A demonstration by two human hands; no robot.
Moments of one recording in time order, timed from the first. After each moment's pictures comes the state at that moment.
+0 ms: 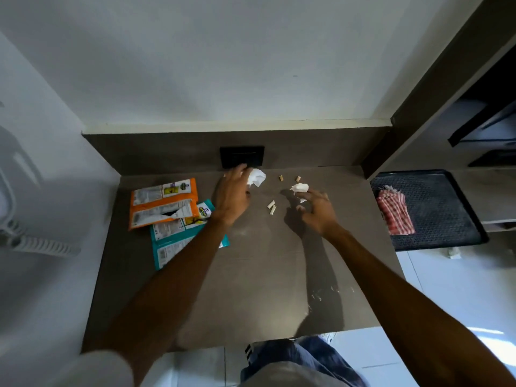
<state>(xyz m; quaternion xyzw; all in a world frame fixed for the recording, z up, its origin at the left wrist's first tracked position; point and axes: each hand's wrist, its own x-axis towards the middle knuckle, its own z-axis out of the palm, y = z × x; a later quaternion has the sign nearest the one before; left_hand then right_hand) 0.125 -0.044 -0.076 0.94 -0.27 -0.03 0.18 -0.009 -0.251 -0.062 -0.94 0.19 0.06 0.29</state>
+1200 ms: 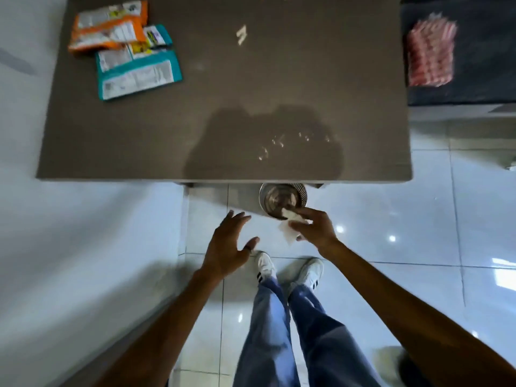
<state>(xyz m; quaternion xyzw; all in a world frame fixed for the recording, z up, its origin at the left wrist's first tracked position) -0.337 0.022 -0.230 0.93 -0.15 -0.25 0.23 -0.364 -0.224 -0.257 -0.67 0.36 0.22 0.61</state>
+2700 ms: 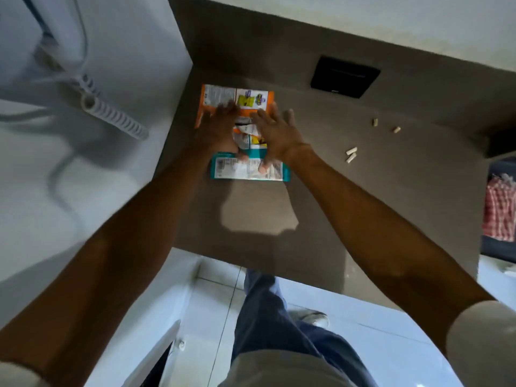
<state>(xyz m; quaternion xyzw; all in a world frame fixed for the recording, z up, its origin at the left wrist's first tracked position) 0.145 0.148 -0.095 0.96 -0.14 -0.24 0.05 0.120 -0.026 -0.097 -0.96 -0.18 0.22 0.03</state>
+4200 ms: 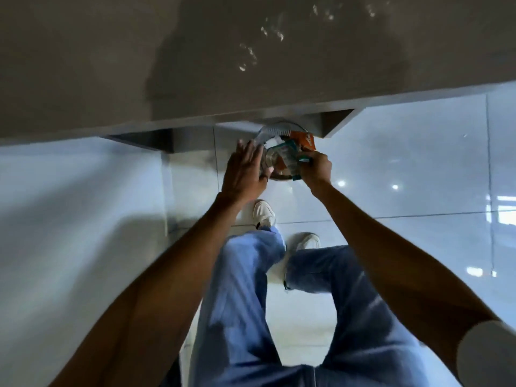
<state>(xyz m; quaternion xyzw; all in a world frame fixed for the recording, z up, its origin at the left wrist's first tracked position) -0.267 -0.032 -0.405 0.92 -0.24 -0.28 0.08 -0.324 -0.212 -0.445 -0.71 0.43 0.15 0.54</state>
